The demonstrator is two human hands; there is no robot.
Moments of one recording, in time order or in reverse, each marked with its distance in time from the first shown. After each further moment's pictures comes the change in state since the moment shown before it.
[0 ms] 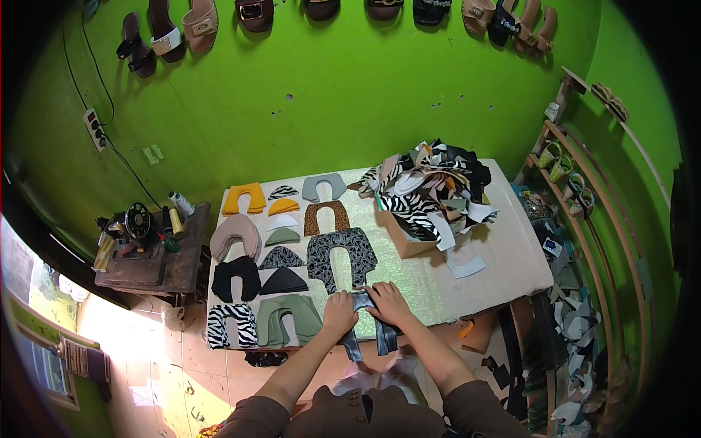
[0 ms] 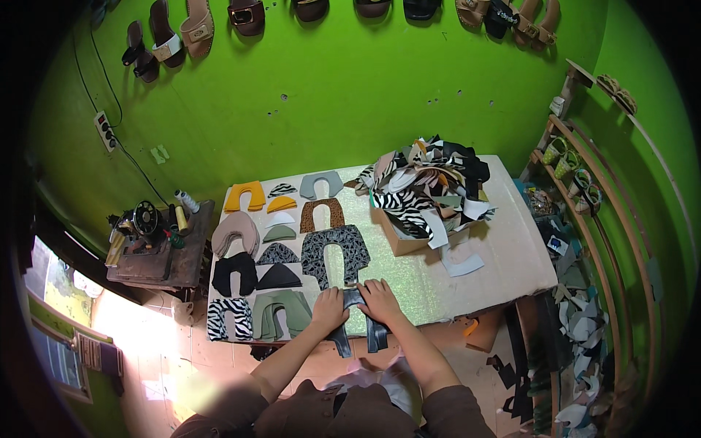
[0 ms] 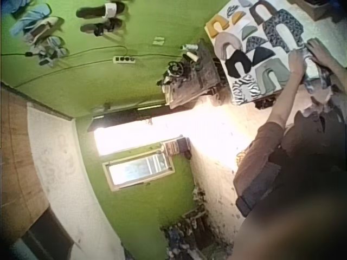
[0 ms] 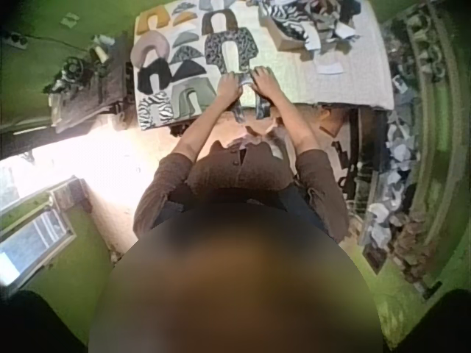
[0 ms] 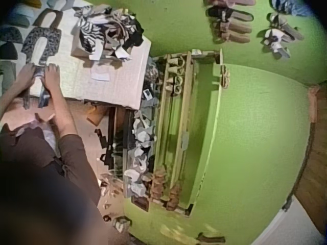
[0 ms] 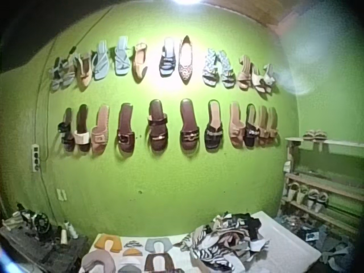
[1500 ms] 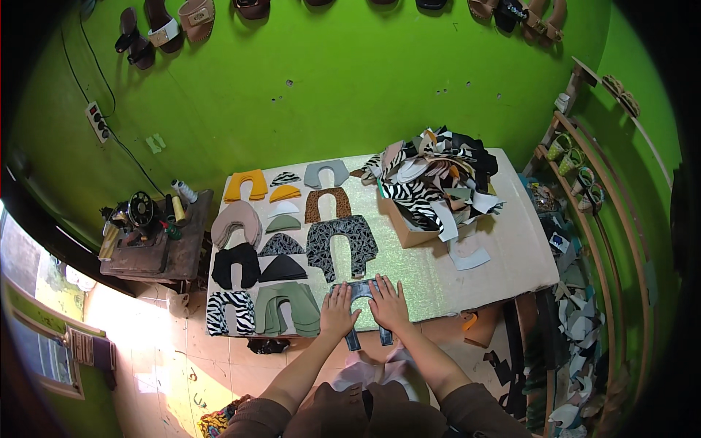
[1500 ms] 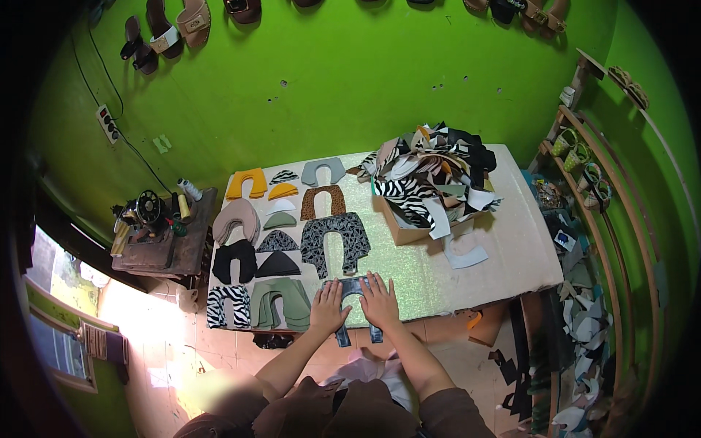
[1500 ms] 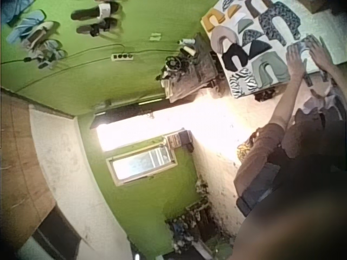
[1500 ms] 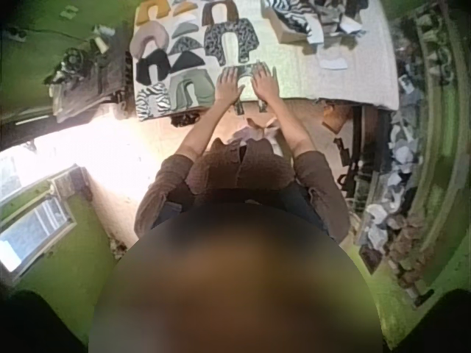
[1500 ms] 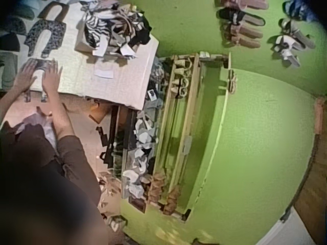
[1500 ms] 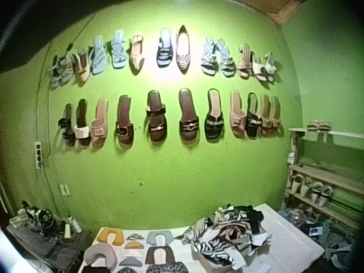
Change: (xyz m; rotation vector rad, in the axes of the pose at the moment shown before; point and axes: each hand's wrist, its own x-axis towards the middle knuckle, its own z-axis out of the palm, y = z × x) left_hand -0.034 0.013 0.026 0.118 -0.043 -0.105; right_hand -0.033 -0.014 0.027 -0.022 0.036 0.212
